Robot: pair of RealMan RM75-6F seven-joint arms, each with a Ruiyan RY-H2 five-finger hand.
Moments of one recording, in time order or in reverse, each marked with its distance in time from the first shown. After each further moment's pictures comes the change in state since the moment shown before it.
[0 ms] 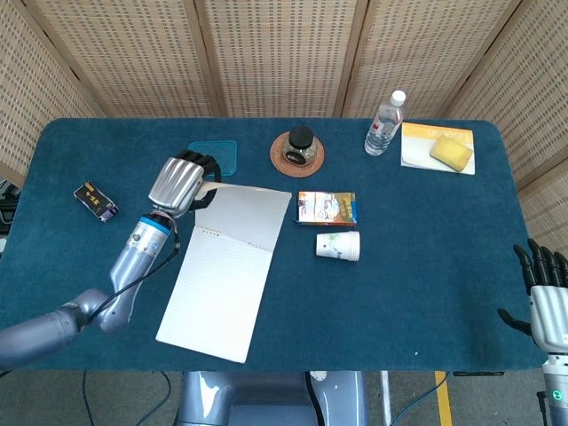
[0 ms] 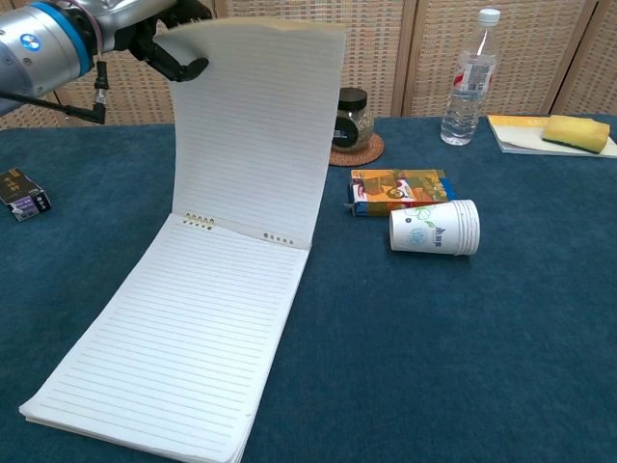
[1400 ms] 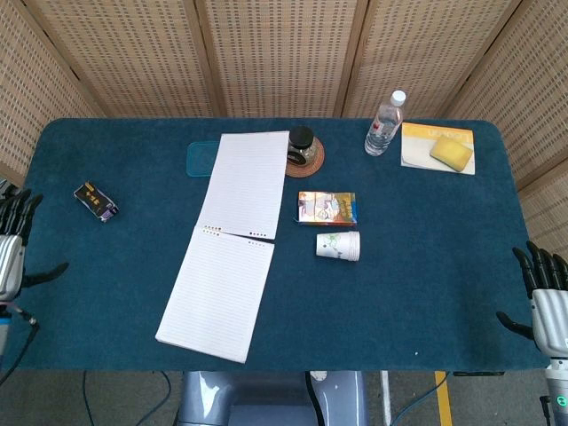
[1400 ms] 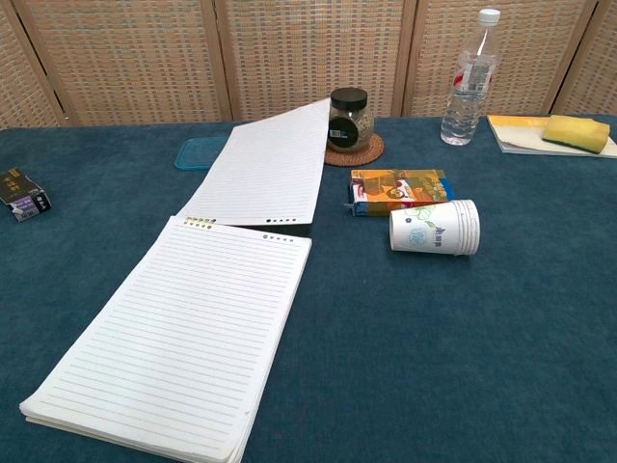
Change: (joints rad) left arm 0.639 0.466 0.274 -0.445 0.118 0.504 -0.127; right arm -0.011 0.022 -0.016 -0.005 -0.037 0.018 0.067
